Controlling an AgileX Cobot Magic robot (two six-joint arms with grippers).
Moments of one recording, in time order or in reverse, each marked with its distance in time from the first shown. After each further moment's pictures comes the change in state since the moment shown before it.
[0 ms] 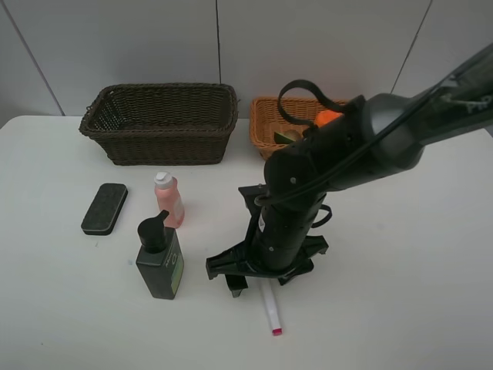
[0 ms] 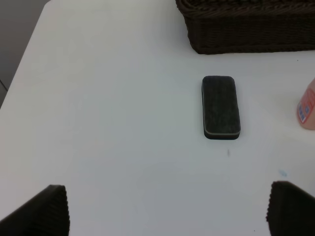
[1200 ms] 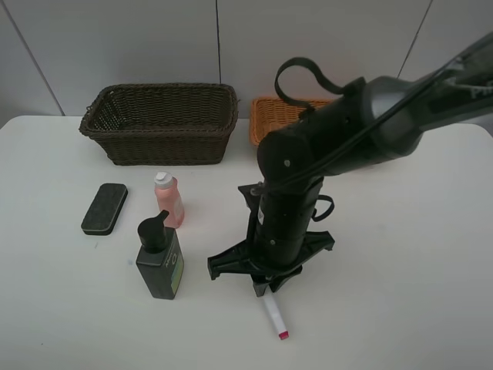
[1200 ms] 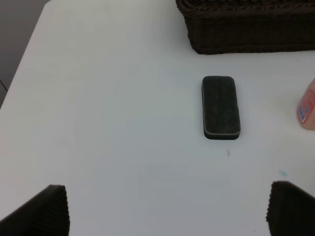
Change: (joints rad) left arm 0.000 0.000 0.000 0.000 0.000 0.000; right arm 0.000 -0.021 -0.070 -0.004 0.194 0.000
